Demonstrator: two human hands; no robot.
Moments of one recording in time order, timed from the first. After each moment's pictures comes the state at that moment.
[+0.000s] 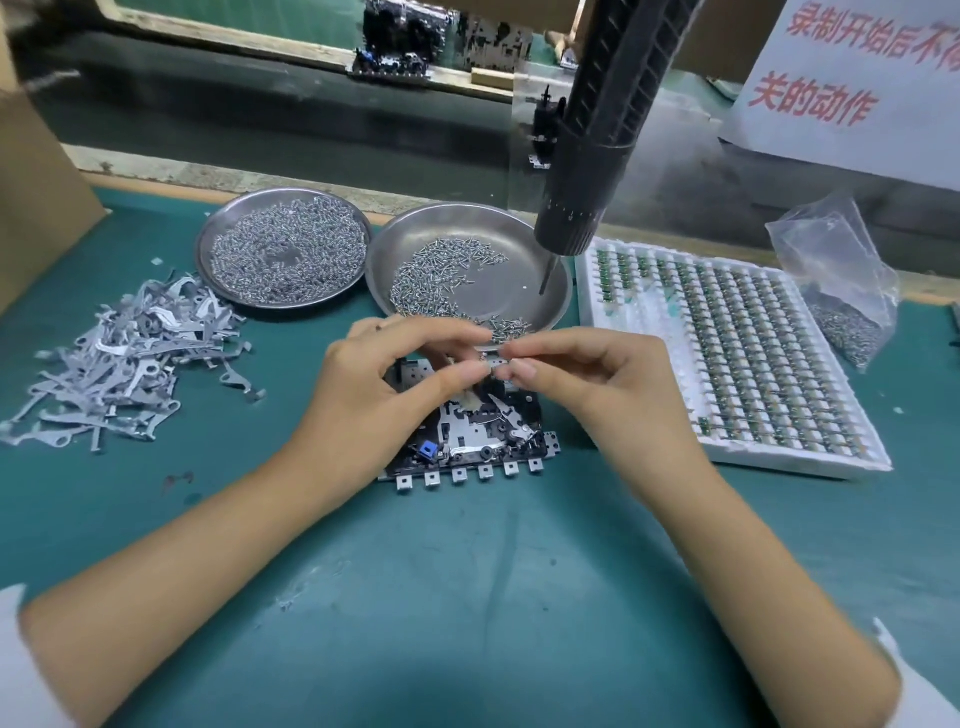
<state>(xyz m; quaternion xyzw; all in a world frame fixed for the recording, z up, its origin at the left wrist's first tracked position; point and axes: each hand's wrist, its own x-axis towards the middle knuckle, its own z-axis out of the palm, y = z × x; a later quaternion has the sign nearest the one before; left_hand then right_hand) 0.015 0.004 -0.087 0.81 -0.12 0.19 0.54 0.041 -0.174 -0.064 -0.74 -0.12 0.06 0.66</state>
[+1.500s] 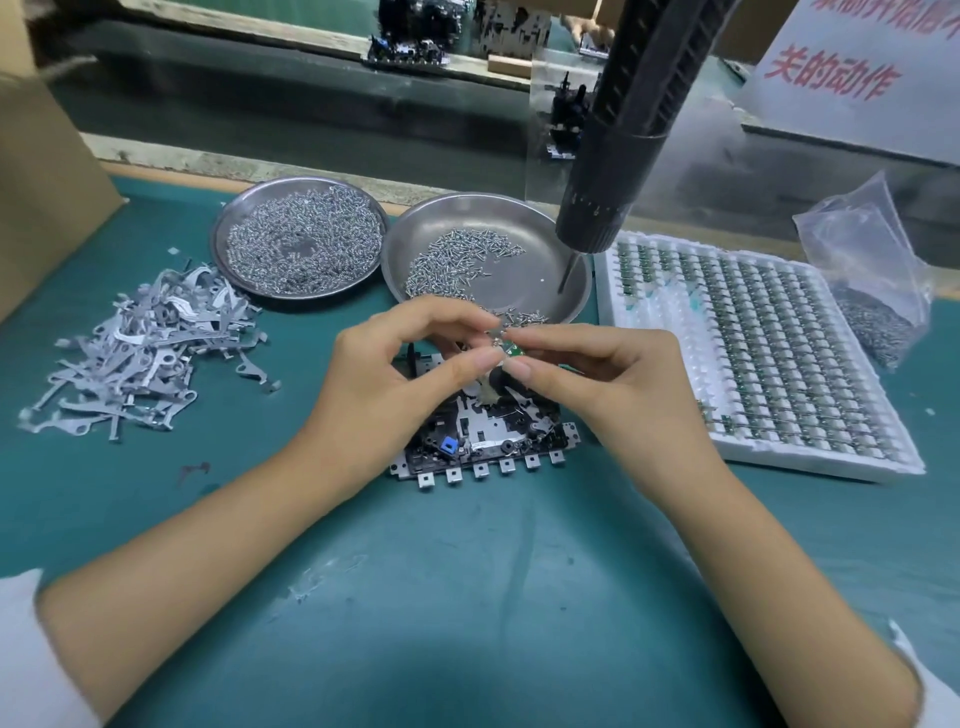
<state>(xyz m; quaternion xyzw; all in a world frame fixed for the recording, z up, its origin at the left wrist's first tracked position) 0.016 0.005 -0.085 0.76 -0.13 0.18 0.61 0.039 -0.170 -0.067 -0.73 -0.14 0.06 0.66</state>
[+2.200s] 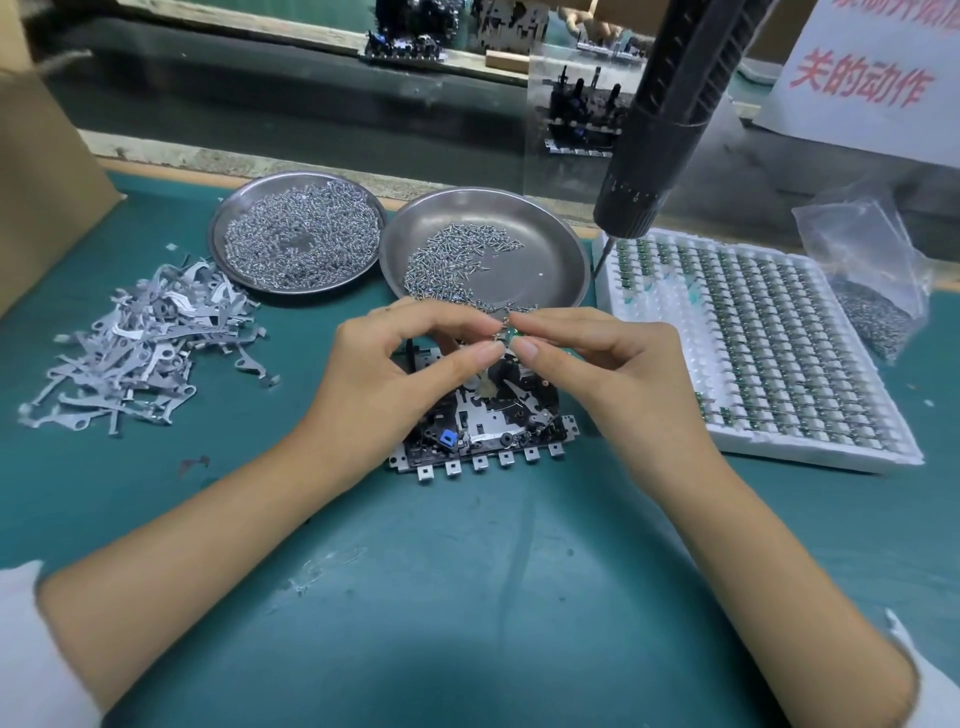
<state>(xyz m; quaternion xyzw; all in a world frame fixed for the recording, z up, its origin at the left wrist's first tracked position) 0.015 0.006 -0.085 0.77 -0.12 0.18 0.60 0.038 -0.168 -0.068 -0.74 -0.16 0.03 0.65</state>
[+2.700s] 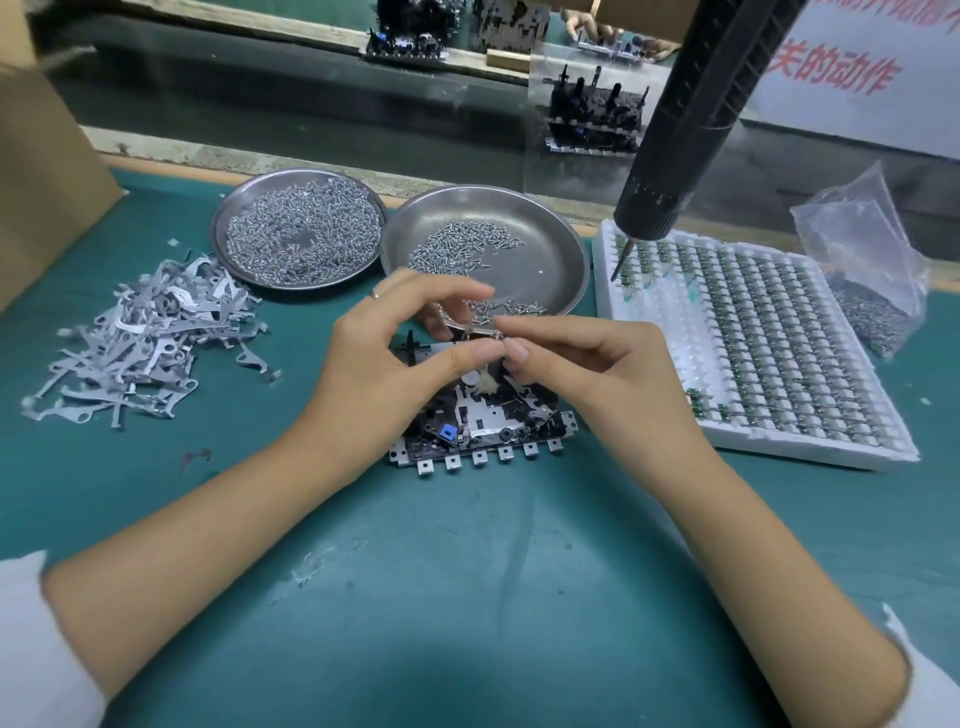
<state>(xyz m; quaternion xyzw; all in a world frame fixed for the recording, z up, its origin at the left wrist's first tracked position) 0.016 0.007 -0.085 0.79 -0.12 0.20 0.56 0.036 -0.168 -0.067 -0.74 -0.20 0.06 0.64</state>
